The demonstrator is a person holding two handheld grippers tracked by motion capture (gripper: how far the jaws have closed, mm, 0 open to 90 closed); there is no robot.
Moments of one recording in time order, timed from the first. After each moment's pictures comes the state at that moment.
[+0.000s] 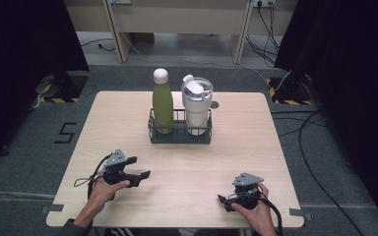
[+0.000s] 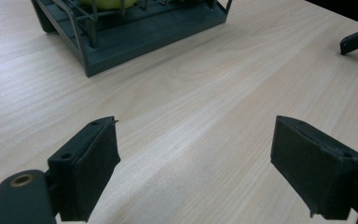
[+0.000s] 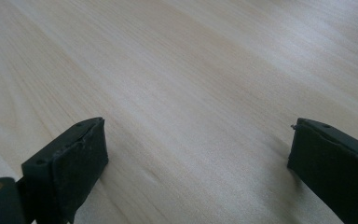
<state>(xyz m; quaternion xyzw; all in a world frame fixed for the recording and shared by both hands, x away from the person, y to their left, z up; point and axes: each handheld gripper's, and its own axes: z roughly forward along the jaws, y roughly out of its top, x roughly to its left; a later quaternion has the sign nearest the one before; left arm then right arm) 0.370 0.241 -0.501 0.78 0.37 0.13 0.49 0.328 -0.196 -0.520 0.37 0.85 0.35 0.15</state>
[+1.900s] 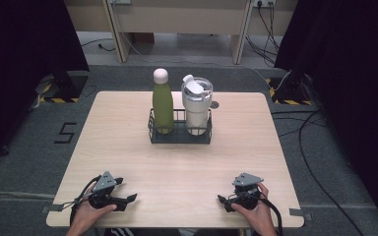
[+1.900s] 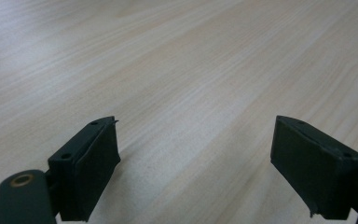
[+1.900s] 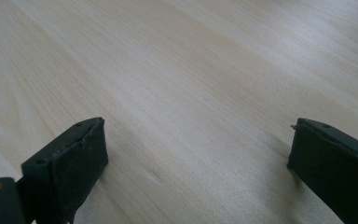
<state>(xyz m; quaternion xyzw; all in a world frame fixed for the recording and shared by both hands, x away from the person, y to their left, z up) 0.309 0.270 -0.522 0.81 0.38 0.14 0.42 0.328 -0.195 -0.520 0.36 0.85 0.35 0.15</state>
